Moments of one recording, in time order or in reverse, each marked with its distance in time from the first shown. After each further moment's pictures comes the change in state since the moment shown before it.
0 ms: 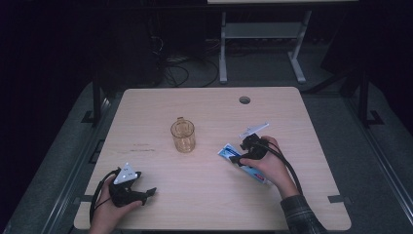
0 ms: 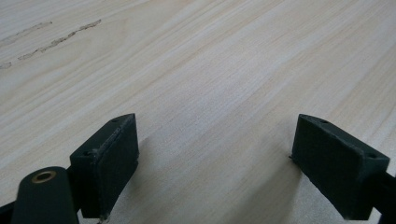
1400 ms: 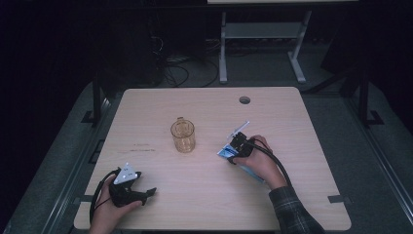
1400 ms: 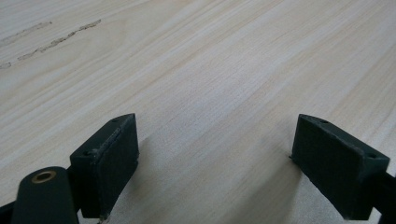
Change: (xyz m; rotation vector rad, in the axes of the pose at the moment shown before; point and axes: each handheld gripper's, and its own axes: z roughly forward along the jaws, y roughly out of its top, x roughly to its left) left arm 0.000 0.000 0.000 0.000 -0.001 0.001; right arm 0.007 0.019 0.031 0.225 -0.069 -0.043
